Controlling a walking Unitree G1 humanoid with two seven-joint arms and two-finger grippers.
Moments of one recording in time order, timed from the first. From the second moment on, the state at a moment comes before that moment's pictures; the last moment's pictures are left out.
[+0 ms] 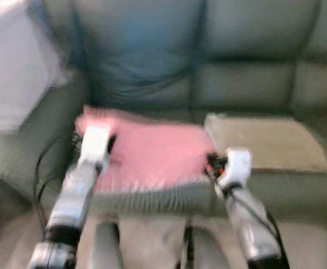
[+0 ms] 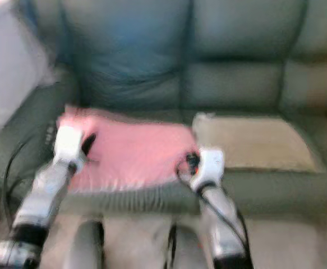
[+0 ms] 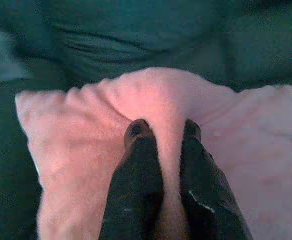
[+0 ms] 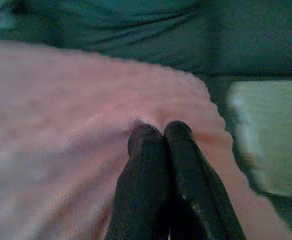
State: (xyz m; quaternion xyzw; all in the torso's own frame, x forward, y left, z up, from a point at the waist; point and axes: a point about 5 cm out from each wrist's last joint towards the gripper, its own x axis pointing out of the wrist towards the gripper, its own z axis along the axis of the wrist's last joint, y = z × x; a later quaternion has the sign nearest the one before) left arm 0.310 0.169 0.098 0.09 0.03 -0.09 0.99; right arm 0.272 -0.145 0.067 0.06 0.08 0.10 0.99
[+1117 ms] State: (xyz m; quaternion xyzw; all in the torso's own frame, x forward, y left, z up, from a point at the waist) left arm 0.312 0.180 0.082 0.08 0.05 -0.12 0.99; right arm 0.269 -0.141 0.064 0.07 0.08 0.11 0.99
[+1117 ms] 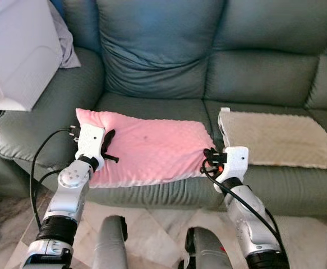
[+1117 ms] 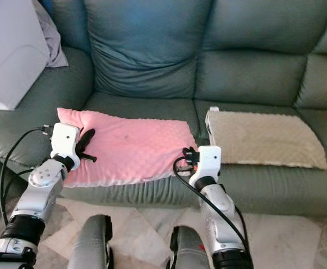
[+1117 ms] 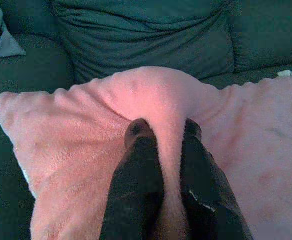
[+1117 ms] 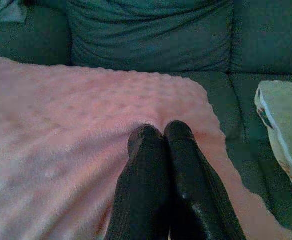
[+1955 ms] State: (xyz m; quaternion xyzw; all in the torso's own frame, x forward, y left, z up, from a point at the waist) left arm 0.319 0.180 0.089 0.08 0.04 -0.12 0.99; right arm 0.268 -0.140 0.064 0.06 0.08 0.11 0.99
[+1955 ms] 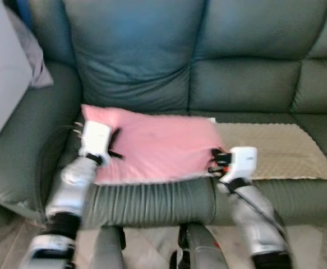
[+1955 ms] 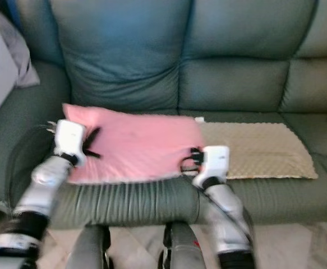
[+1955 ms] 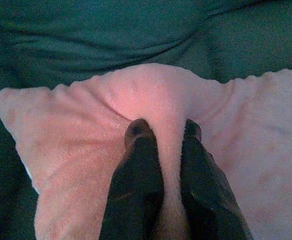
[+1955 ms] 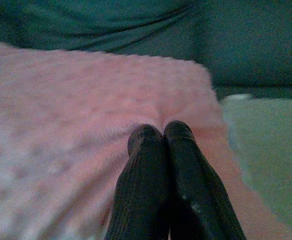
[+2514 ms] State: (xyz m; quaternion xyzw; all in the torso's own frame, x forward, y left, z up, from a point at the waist) left arm 0.350 0.173 0.108 0.13 0.04 -0.17 0.98; right arm 0.290 -0.153 0.089 0.05 0.07 0.08 0.99
